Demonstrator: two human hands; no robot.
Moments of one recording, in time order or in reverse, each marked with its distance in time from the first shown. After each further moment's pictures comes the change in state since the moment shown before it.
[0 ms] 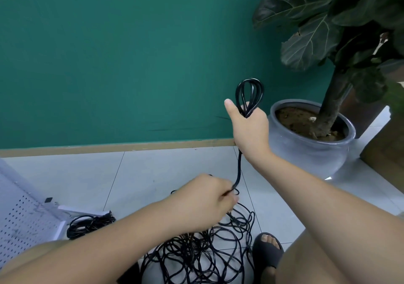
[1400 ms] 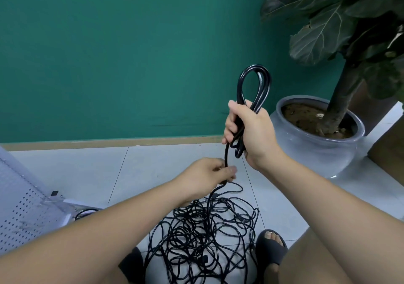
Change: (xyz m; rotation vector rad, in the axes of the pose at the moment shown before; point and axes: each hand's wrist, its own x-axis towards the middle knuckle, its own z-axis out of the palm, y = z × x) left_hand 0.049 -0.042 0.012 -0.631 0.108 -0.202; right_hand -0.030 -0.027 -0.006 0.527 -0.347 0.111
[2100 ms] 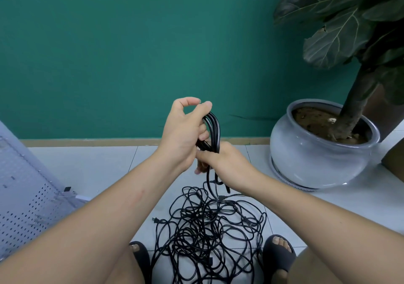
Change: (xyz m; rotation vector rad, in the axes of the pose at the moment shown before) left_hand -0.009 0.065 -0.063 -0.696 0.511 0.242; right_hand -0.029 0.032 0.043 -0.554 -0.391 0.180
